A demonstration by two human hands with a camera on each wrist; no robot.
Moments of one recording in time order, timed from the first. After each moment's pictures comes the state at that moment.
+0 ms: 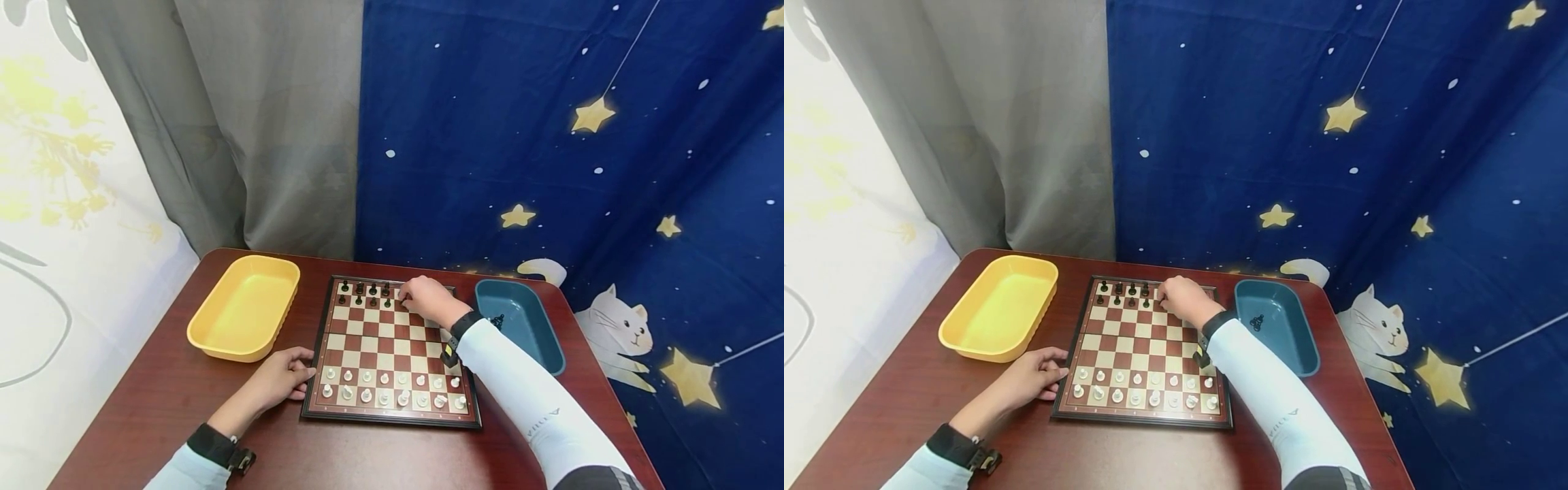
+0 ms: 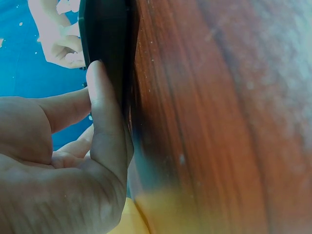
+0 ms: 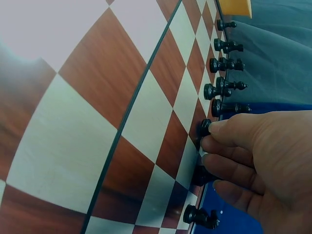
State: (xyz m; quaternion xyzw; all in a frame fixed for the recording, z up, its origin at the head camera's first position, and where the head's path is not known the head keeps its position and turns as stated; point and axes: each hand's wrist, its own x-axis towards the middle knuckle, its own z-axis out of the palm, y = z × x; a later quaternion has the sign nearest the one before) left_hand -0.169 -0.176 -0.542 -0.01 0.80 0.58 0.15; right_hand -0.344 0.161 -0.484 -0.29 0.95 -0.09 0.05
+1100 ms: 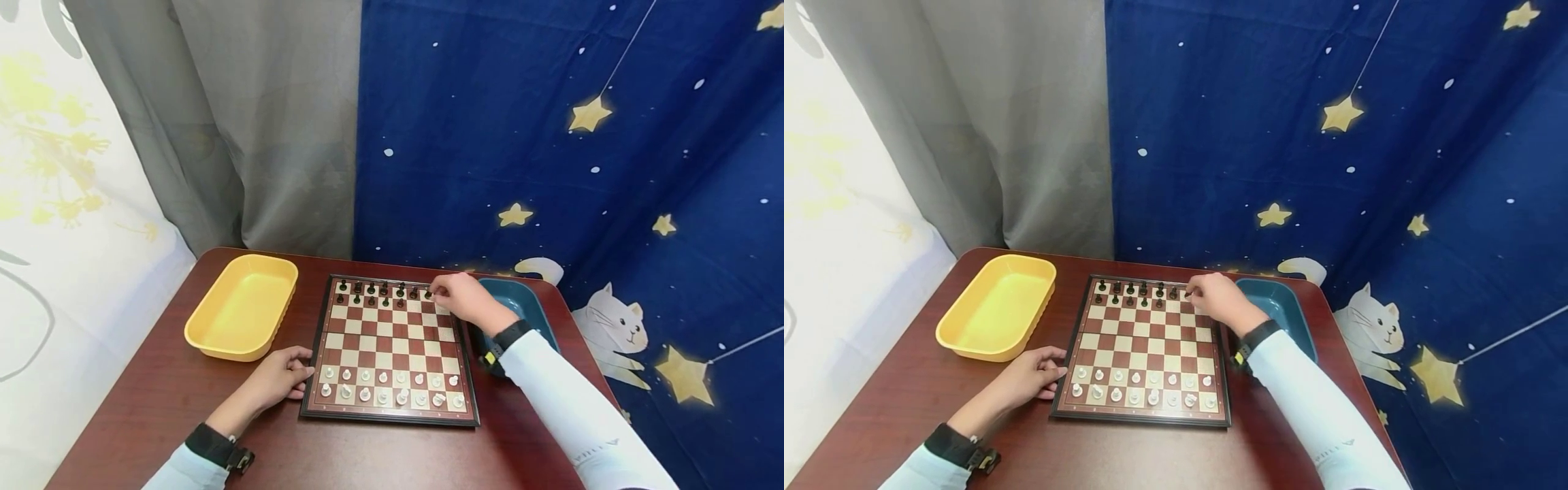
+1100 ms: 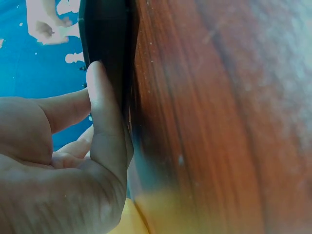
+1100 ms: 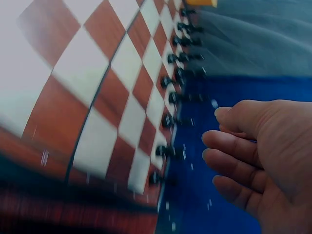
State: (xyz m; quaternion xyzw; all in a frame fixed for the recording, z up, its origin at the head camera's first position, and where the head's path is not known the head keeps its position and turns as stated) left_hand -0.168 -0.174 -0.540 -0.01 0.81 0.57 0.14; right_hand -0.314 0.229 -0.447 -0.24 0.96 -0.17 0.04
